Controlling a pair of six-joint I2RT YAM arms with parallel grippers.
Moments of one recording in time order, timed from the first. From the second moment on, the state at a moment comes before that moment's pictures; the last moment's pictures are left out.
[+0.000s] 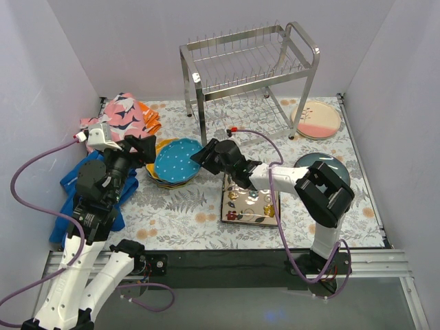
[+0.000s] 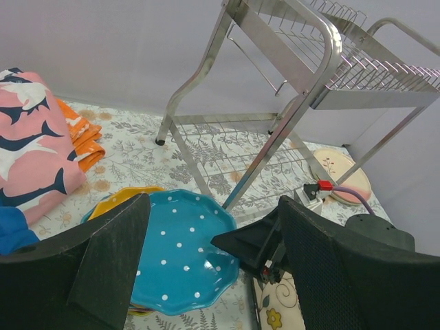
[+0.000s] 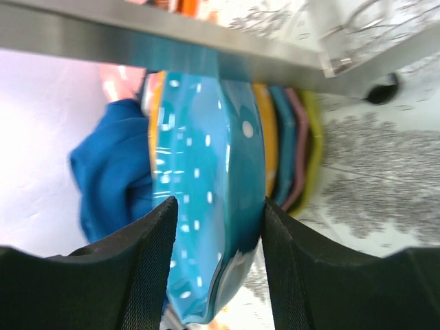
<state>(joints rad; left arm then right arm) -0.31 0.61 0.92 -0.26 -0.15 -0.38 0.89 1.83 1.10 0.32 0.12 1.22</state>
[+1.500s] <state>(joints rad) -0.31 0.63 0.89 -0.22 0.13 -0.44 0.88 1.53 0.91 0.23 -0.07 0.79</state>
